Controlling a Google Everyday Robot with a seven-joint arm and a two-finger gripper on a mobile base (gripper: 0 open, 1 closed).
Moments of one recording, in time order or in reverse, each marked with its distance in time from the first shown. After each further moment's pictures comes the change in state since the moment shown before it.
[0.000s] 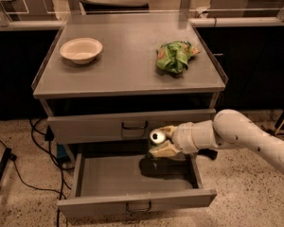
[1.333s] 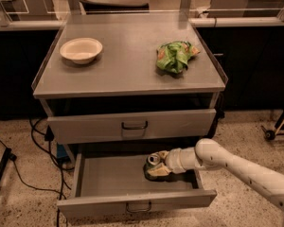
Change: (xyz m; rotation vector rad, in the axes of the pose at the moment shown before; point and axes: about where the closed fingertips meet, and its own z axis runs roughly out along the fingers) arm 0.164 -0.008 0.128 -0.051 0.026 0.107
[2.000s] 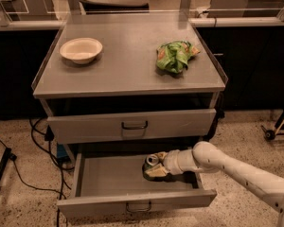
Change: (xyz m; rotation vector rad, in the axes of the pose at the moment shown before) arm 0.008 -0.004 0.013 0.028 -0.011 0.036
